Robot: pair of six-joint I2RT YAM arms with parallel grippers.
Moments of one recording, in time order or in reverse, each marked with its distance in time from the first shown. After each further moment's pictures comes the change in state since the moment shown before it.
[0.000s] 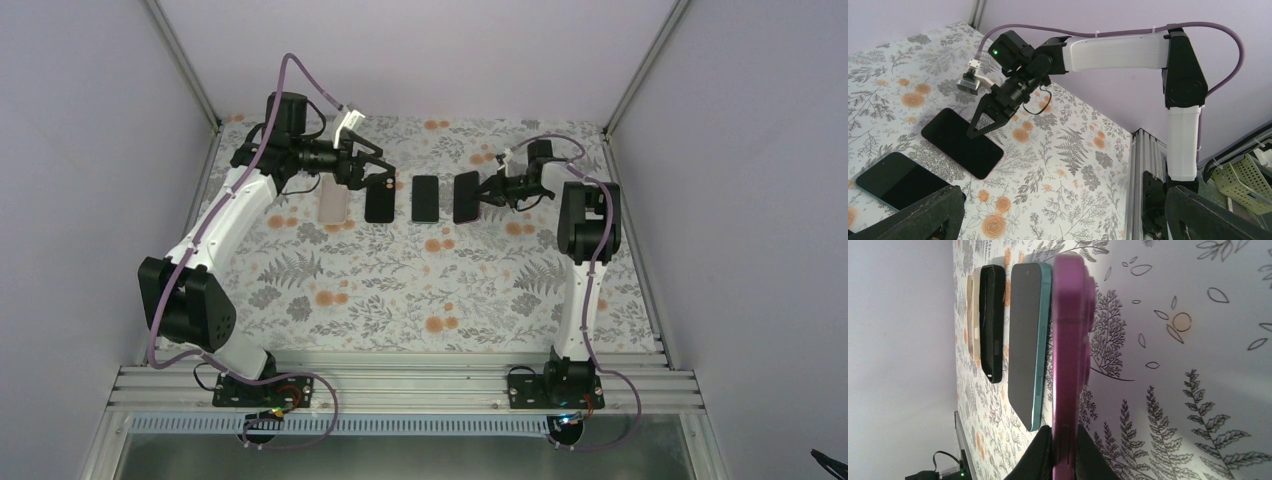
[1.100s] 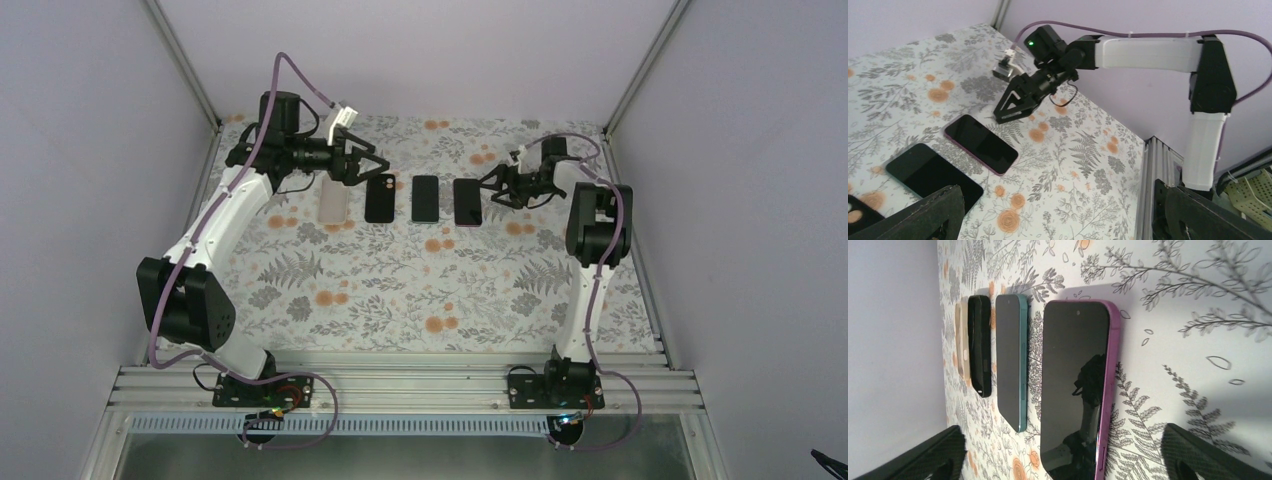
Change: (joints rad) left arm 0.037 0.000 -0.005 0.009 -0.035 -0.027; right arm -0.059 -0.045 -0.019 0.004 0.068 0.046
